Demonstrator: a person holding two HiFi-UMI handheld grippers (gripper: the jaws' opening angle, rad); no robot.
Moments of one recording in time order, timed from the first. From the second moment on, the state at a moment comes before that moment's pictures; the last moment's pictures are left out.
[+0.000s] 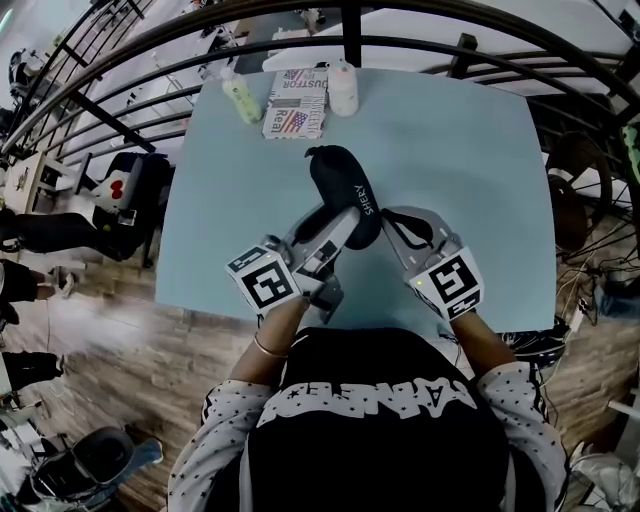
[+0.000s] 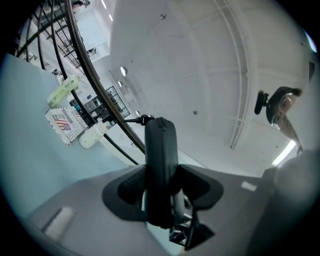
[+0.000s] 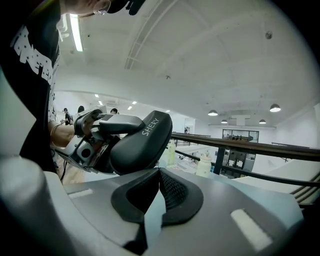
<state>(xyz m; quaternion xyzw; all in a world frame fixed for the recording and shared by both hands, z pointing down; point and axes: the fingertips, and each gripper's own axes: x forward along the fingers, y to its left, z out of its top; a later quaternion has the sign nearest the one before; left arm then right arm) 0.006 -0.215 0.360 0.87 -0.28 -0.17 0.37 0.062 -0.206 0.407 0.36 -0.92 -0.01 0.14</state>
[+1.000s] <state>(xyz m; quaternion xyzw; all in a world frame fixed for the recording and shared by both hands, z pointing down) 0.001 -0.212 0.365 0.89 -0.23 -0.13 0.36 0.051 -0.226 0.390 0.38 -0.91 -0.05 0.15</state>
